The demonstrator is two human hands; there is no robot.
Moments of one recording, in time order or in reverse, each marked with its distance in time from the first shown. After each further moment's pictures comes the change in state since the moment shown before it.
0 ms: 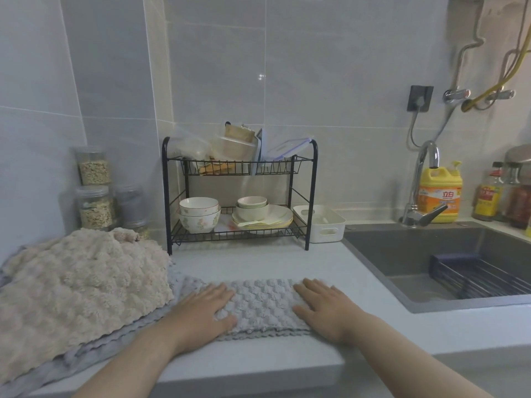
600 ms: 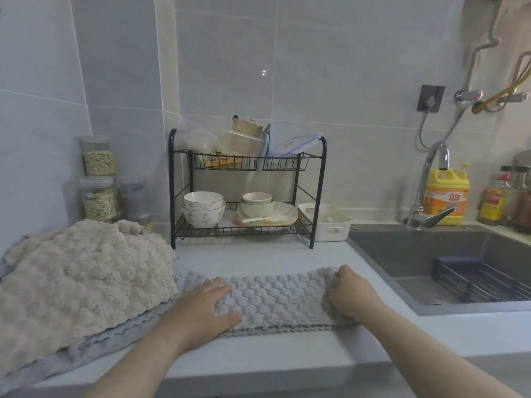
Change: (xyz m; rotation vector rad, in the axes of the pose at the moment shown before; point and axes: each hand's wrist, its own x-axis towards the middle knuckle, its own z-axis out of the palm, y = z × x) left_hand -0.007 -0.001 0.002 -0.225 0.123 -0.086; right_hand 0.014 0.013 -0.019 0.281 0.170 0.474
